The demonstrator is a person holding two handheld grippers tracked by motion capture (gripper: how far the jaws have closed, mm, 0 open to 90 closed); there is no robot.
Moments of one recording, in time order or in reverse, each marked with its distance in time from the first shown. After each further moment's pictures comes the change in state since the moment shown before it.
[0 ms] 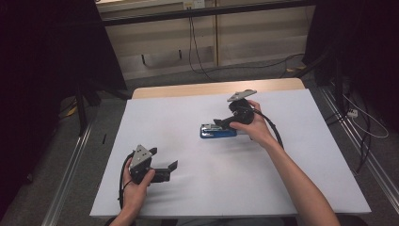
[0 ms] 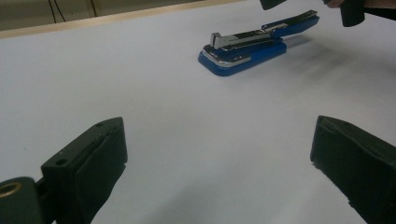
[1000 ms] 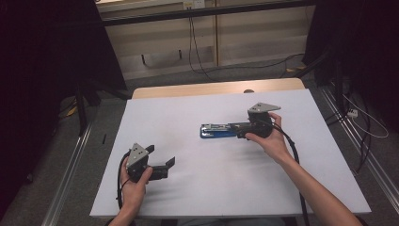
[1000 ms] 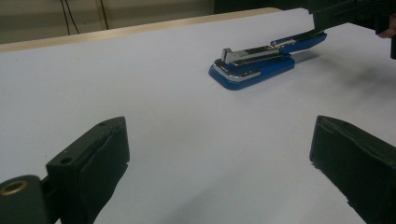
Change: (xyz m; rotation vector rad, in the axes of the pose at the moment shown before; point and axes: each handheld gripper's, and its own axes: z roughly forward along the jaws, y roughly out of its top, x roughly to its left) left arm 0.005 0.004 -0.002 -0.046 0.029 -0.019; right arm 0.003 -0.047 -0.051 -0.105 -0.172 0.066
